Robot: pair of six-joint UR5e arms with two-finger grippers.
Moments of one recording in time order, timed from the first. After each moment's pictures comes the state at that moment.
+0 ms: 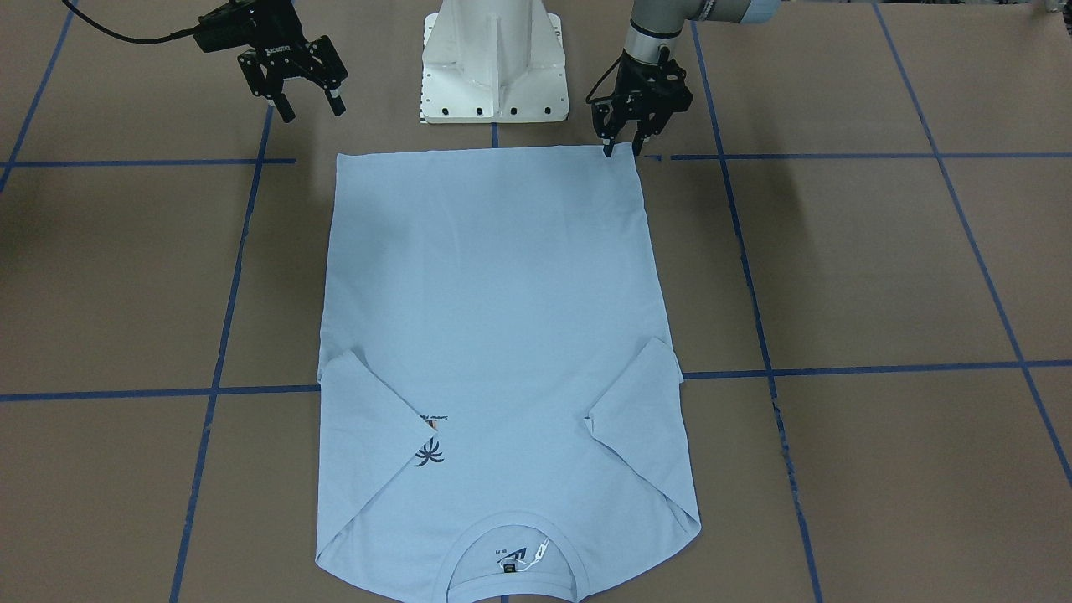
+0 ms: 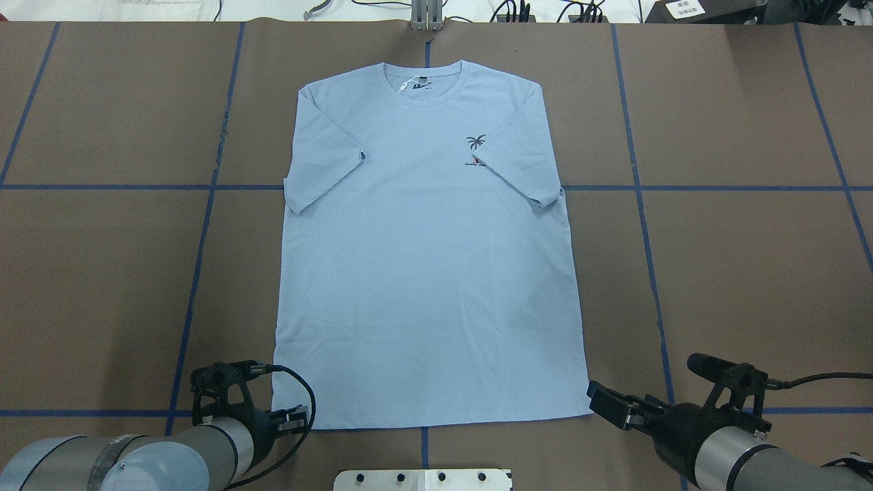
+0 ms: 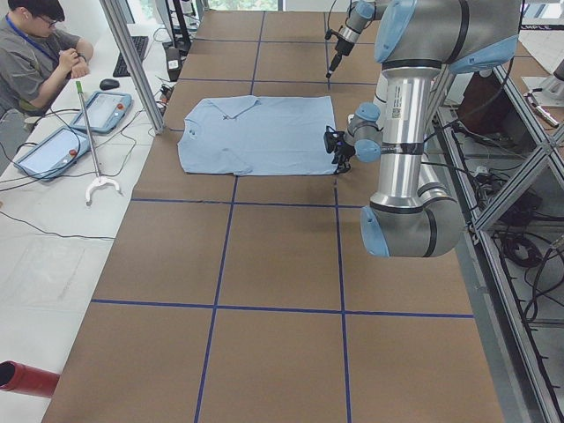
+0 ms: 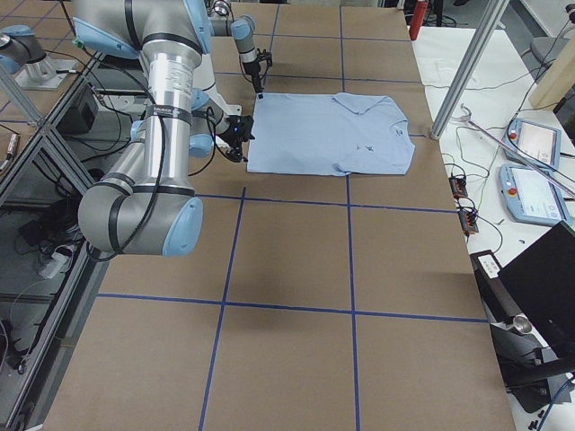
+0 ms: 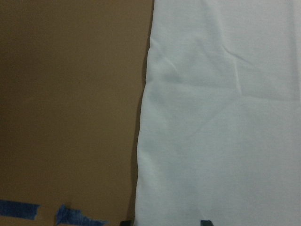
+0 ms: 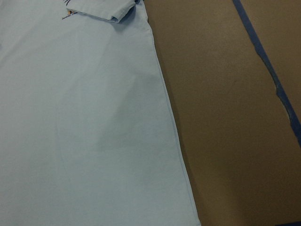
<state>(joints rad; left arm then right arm) -0.04 -1.68 -2.05 -1.87 -1.35 -1.69 -0.07 -1.83 2.31 -1.05 1.07 1.82</state>
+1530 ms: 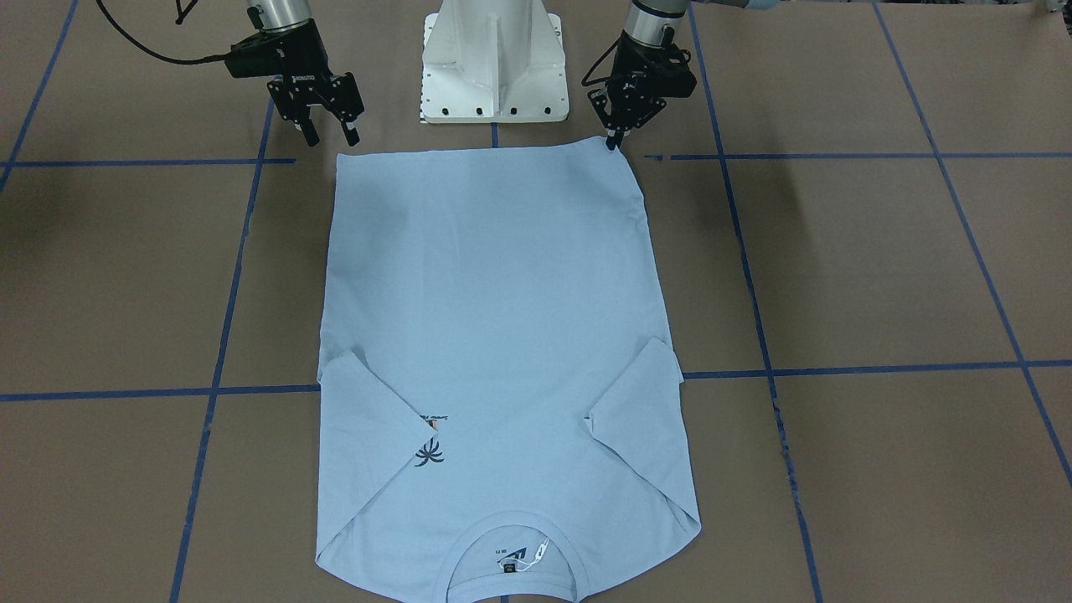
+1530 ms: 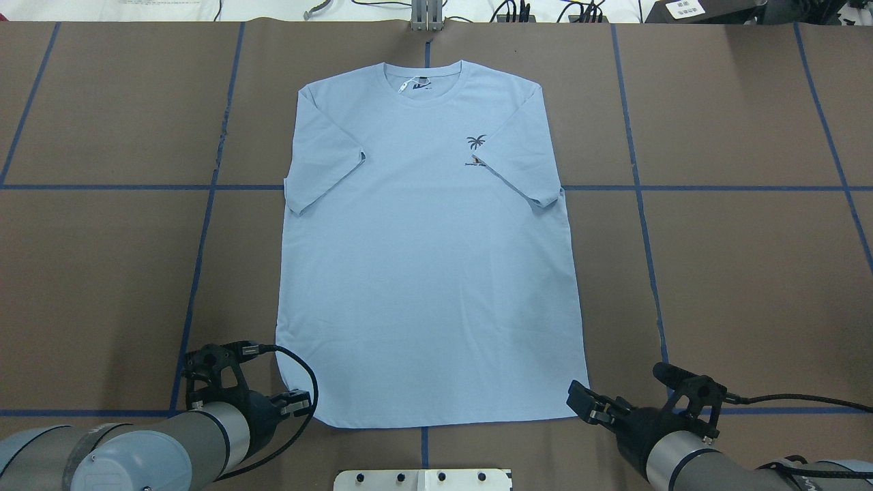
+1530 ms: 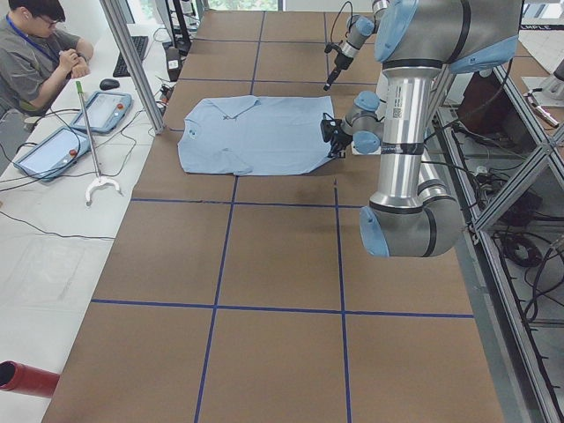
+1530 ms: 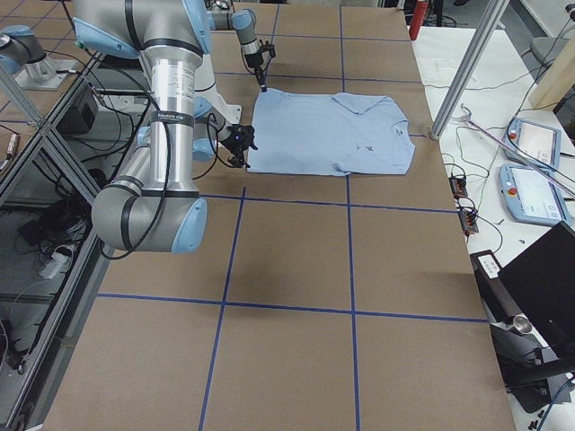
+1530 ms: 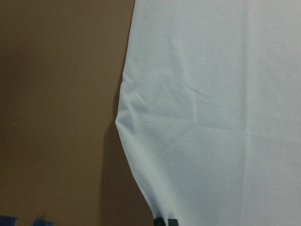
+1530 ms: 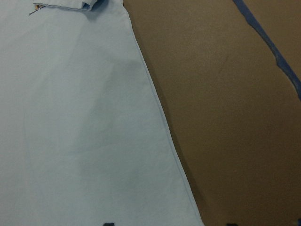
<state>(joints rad) -0.07 -1.69 -2.14 -1.87 -1.33 -1.70 -0.07 -1.68 2.18 -1.14 1.04 1.96</state>
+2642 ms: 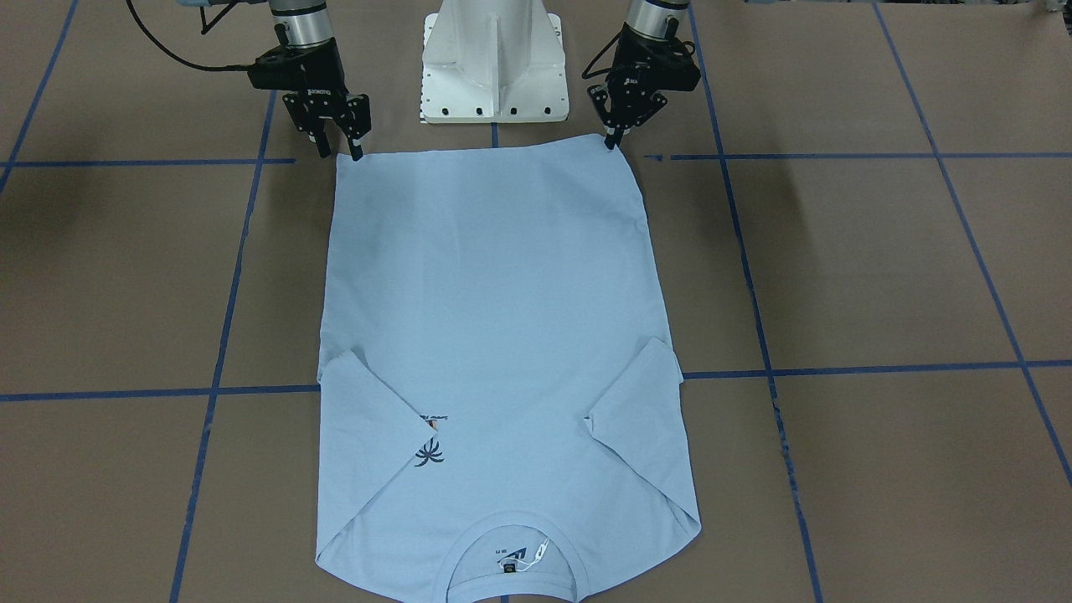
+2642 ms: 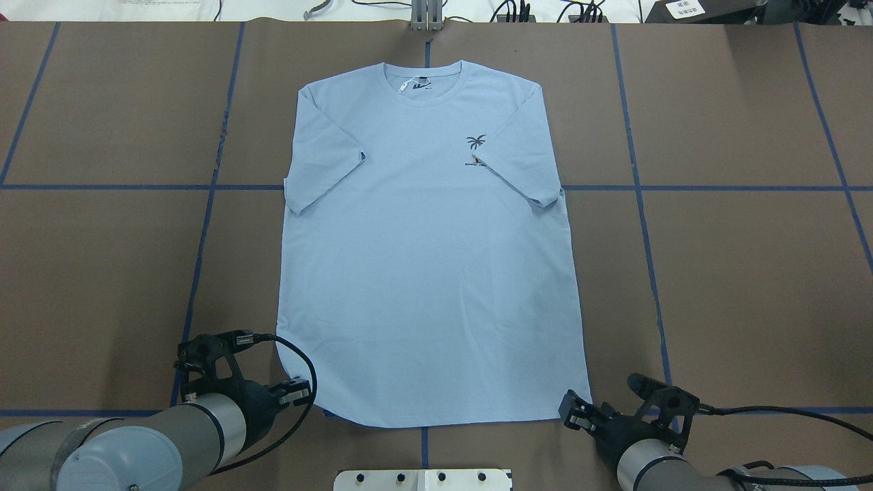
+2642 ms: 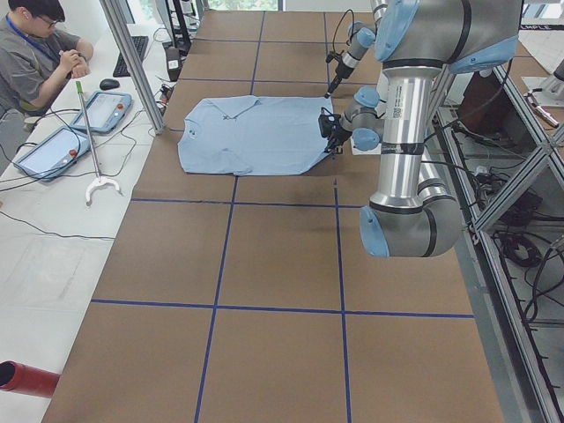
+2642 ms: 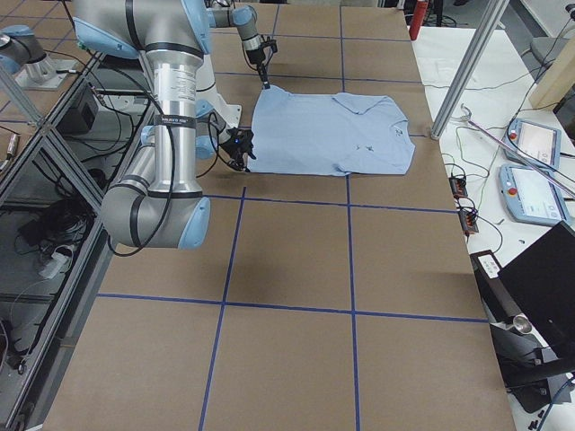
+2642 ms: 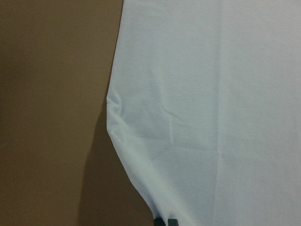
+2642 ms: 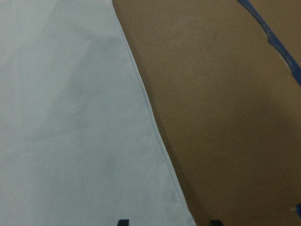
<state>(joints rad) -0.08 -1.69 -2.16 -1.87 -1.30 -1.70 -0.08 -1.61 2.11 -1.25 1.04 1.99</state>
